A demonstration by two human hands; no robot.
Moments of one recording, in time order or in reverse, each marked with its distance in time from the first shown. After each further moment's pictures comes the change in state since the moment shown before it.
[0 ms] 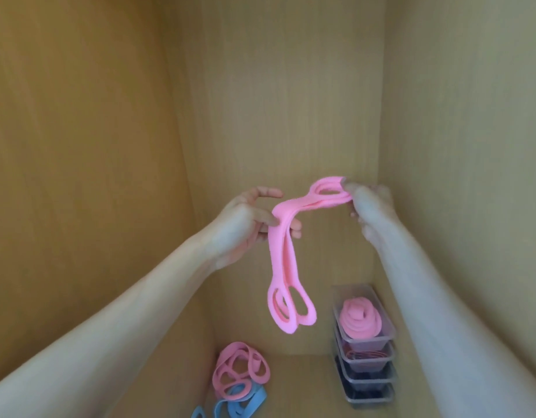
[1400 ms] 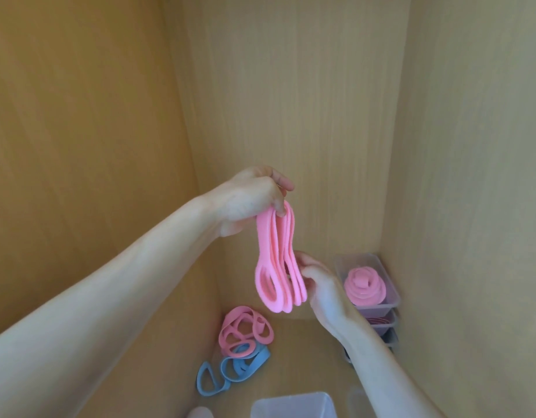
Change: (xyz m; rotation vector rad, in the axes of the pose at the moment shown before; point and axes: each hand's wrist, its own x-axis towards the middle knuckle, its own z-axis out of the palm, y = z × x) left_hand 0.000 0.002 0.007 0.397 0.157 -0.246; right_hand -0.136 0.135 0.011 0.089 -0.683 0.070
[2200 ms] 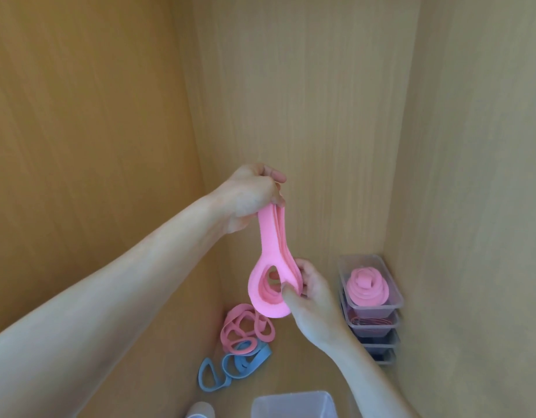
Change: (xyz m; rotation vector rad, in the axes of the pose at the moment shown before) left_hand 0.010 -0.011 -0.003 -0.103 0.145 -0.010; right_hand -0.023 0.006 0.026 -0.216 0.115 -0.048
